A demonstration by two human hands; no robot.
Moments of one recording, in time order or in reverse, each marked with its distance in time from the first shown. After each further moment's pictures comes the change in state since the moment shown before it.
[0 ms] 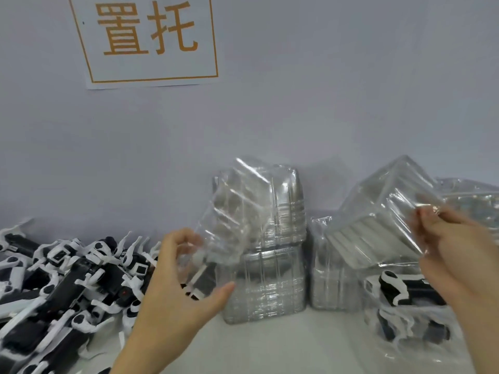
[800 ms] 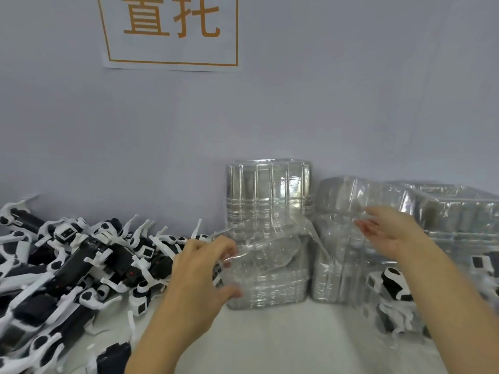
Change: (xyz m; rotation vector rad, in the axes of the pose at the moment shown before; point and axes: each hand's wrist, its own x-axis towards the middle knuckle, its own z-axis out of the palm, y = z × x) left_hand 0.000 -0.020 0.005 0.373 -0.111 0.035; right_hand 0.044 0.032 0.059 -0.178 0.088 0.354
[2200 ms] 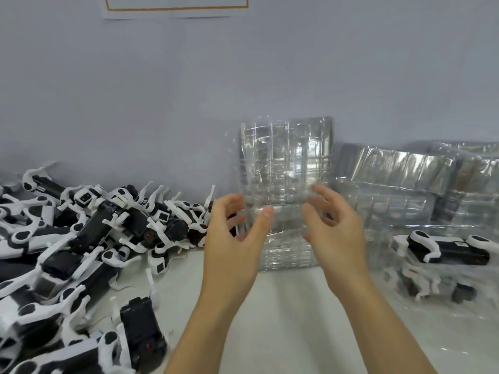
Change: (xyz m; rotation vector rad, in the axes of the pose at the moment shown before) left_hand -0.005 0.026 0.041 -0.694 0.314 -0.234; right_hand -0.091 0.123 0.047 -0.293 -0.189 -0.495
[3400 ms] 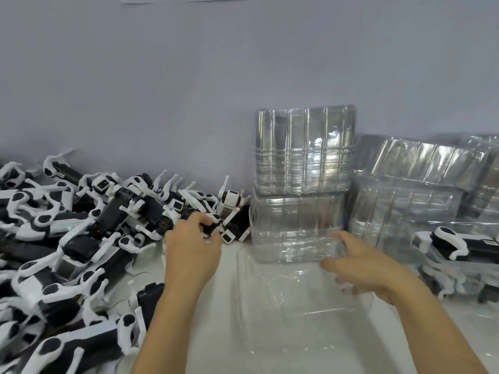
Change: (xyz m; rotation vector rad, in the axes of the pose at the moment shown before) left_hand 0.032 -0.053 -0.074 0.847 0.101 -0.136; right_hand 0.013 0.027 -0.041 -0.731 -0.552 0.523
